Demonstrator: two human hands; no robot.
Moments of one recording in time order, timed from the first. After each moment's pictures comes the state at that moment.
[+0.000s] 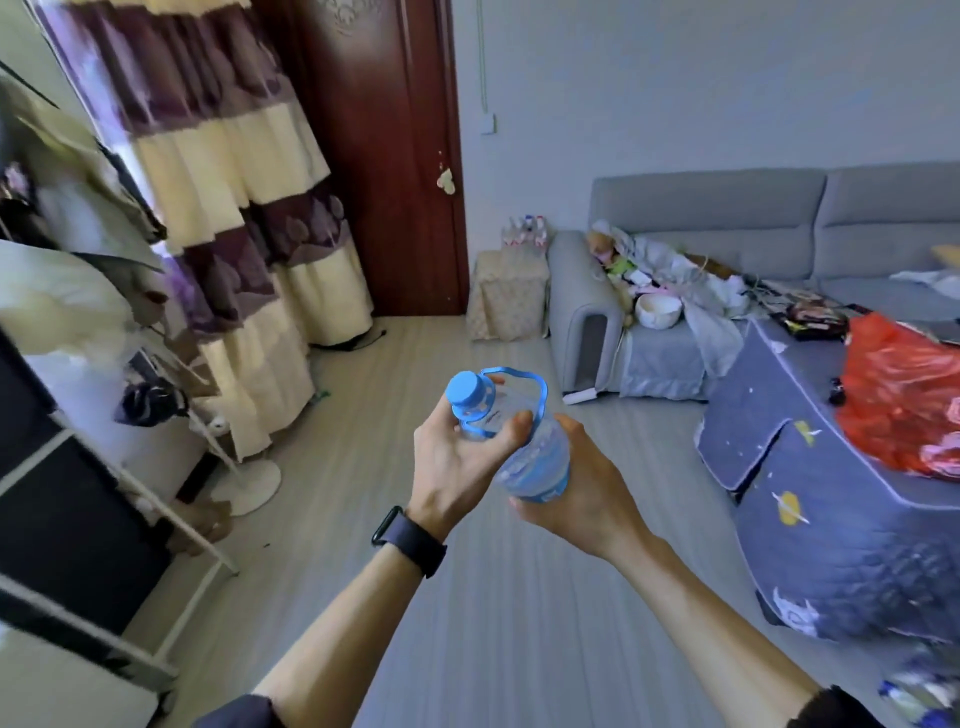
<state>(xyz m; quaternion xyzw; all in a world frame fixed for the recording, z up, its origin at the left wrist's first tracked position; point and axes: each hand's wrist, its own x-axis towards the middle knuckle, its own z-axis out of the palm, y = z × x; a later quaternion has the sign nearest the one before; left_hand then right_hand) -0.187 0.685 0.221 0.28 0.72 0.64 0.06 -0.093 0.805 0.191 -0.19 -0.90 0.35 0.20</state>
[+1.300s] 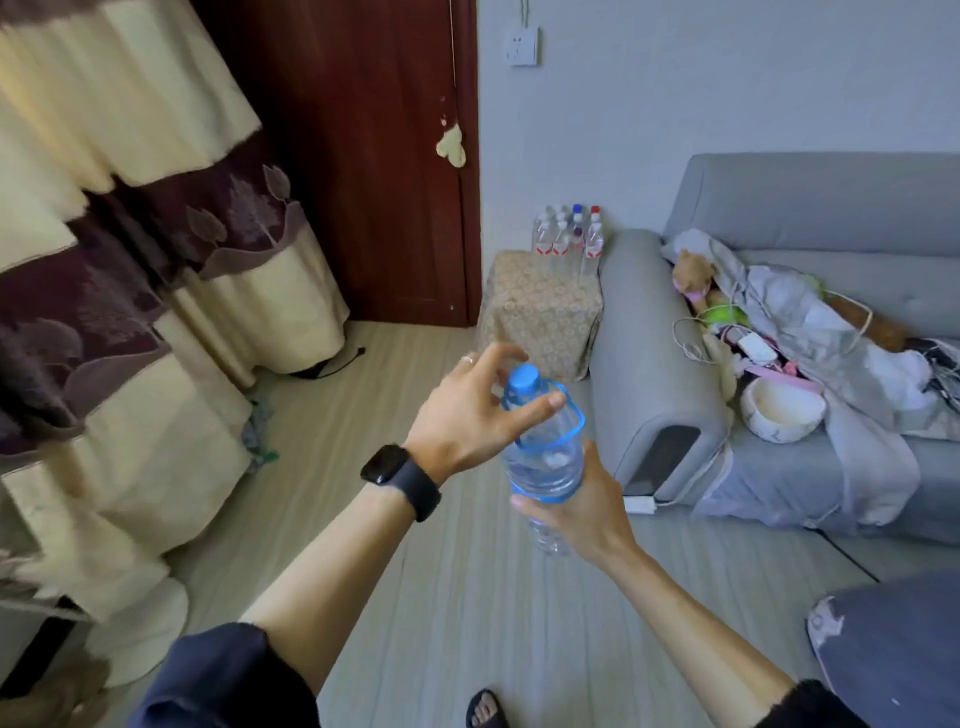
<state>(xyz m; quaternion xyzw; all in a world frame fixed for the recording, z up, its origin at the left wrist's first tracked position) -0.925 1.217 0.175 0.37 0.85 0.37 0.10 -0.794 1.333 0.068 -0.31 -0.81 0.48 0.12</state>
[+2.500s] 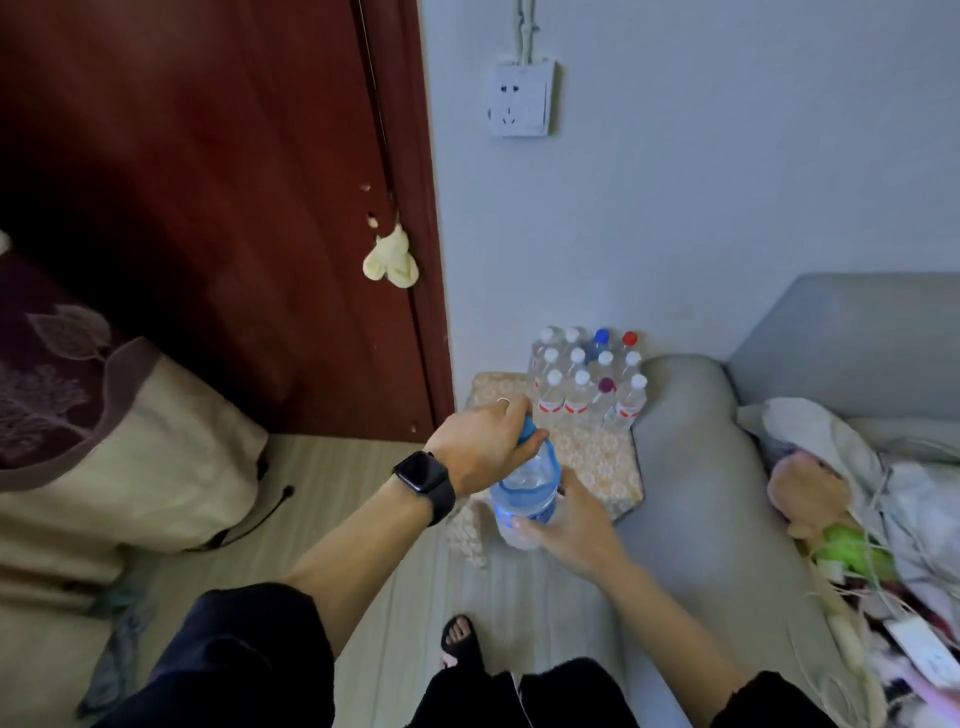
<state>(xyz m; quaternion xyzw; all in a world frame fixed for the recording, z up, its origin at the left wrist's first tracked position) -1.599 1.719 0.089 0.51 0.85 0.11 0.09 -1.447 1.816 0.001 -0.30 -0.82 0.48 0.01</state>
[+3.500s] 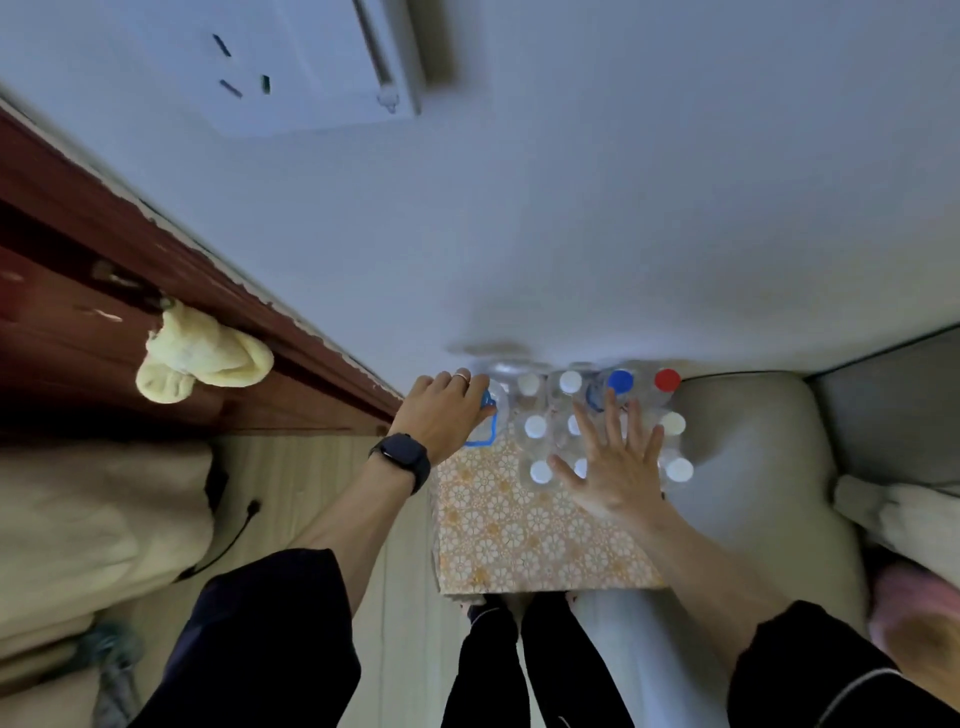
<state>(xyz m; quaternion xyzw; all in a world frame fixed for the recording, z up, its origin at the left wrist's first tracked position) -1.889 1.989 -0.145 0.54 0.84 -0.05 0.07 -1.682 2.139 -0.189 -0.33 -0.90 0.18 -0.23</state>
